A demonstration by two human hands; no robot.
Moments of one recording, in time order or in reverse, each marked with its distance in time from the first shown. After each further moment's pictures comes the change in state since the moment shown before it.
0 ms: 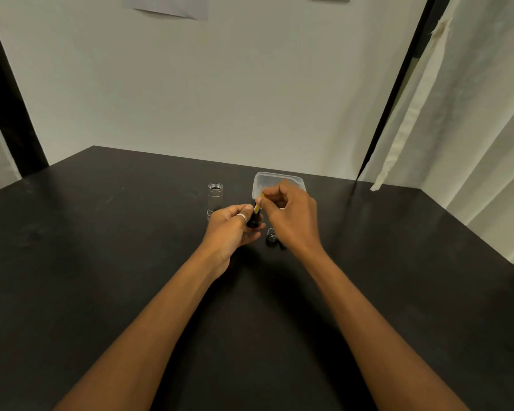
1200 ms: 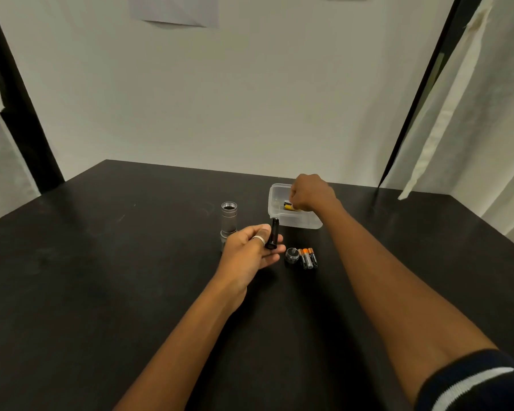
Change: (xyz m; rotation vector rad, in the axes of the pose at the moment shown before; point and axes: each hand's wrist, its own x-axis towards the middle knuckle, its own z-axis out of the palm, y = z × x) left_hand 0.005 -0.002 -0.001 -0.050 -0.015 -0.048; right_hand 0.142 0.057 0.017 -0.855 -0.473 0.166
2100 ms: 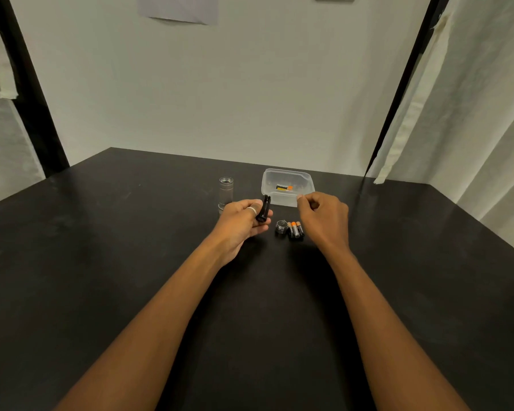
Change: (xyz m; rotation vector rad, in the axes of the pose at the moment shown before) left_hand -0.003 0.002 -0.004 0.127 -0.028 0.013; right_hand -0.155 0.010 0.030 0.613 0.541 0.048
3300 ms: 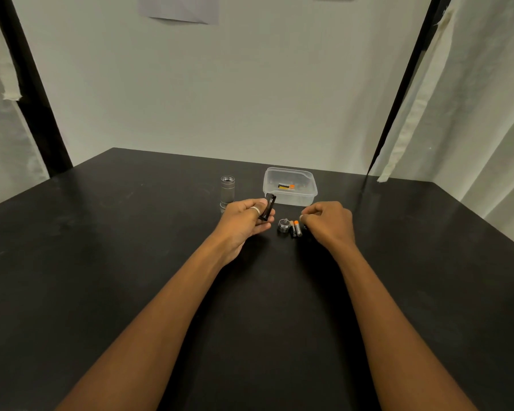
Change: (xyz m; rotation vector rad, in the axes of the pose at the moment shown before) left_hand -0.008 0.004 0.005 -0.011 -0.018 0.026; right_hand 0.005 0.012 -0.006 -0.044 -0.215 0.233
